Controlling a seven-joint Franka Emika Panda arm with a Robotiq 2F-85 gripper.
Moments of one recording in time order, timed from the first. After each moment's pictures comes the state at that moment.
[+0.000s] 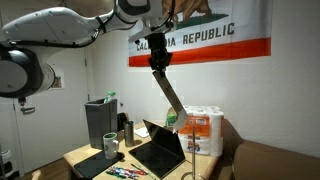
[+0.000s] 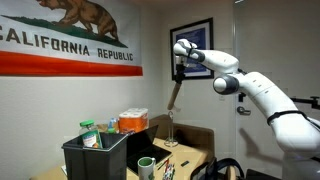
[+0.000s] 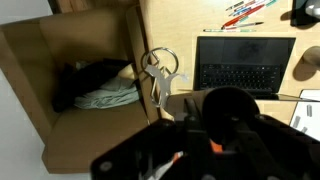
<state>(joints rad) -0.35 0.70 -0.03 -0.40 -0.01 1.28 -0.31</state>
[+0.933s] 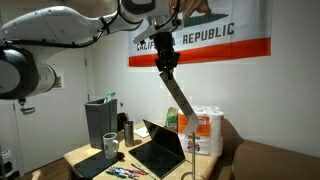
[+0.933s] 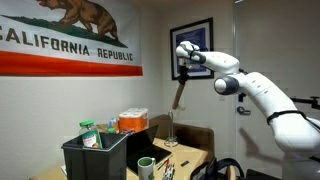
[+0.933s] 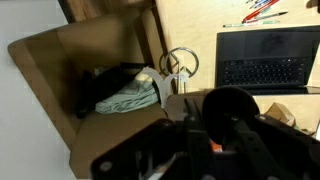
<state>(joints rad) -0.39 0.71 -0.06 -0.42 -0.02 1.31 -0.29</state>
